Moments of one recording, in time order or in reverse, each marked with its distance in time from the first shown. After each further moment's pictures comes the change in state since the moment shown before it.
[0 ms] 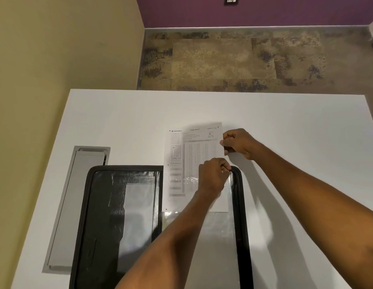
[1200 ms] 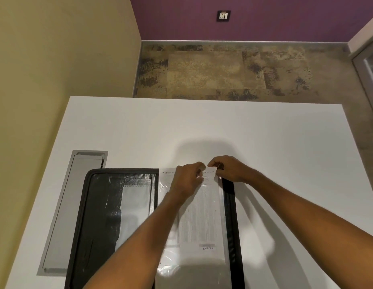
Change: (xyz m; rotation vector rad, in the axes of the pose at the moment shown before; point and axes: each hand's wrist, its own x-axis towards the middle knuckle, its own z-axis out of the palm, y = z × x) left_hand -0.013 -0.039 -0.050 0.241 -0.035 0.195; right_hand -0.060 0.037 0.015 -0.638 -0.170 -0.281
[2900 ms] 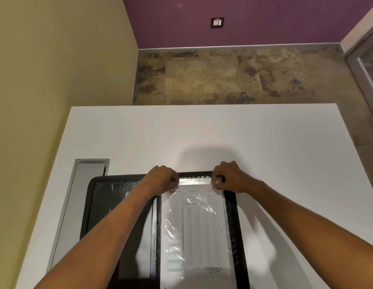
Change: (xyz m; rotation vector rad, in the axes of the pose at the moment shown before) left_hand 0.005 -0.064 -0.081 0.478 -0.340 0.113; right_hand -0.020 0.004 0.011 -0.213 0.069 -0.211
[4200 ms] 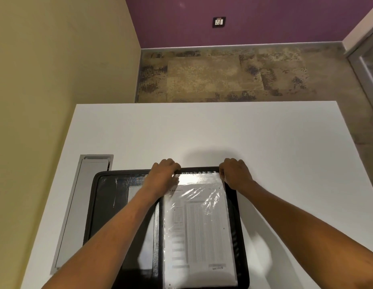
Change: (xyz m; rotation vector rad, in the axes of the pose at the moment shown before) left_hand -0.018 0.017 0.009 0.014 0.176 -0.082; right_hand -0.007 -0.024 0.009 -0.377 0.082 0.339
